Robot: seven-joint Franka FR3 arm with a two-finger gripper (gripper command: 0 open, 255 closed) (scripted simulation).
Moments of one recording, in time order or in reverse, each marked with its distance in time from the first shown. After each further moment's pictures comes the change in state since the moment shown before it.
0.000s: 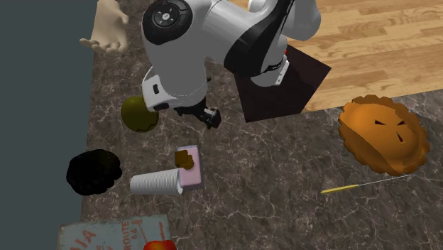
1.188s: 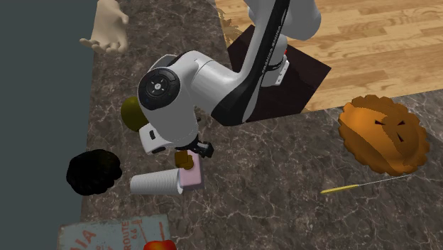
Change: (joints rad) arm 0.023 0.268 0.003 0.094 0.054 0.198 -0.107
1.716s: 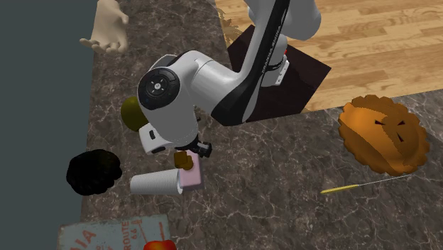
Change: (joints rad) arm 0.000 -0.001 0.000 0.000 0.000 -0.001 0.000
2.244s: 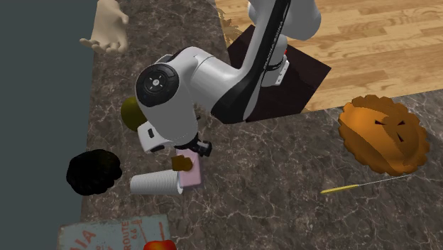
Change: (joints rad) arm 0.001 -0.014 0.000 0.011 -0.001 -0.025 0.002
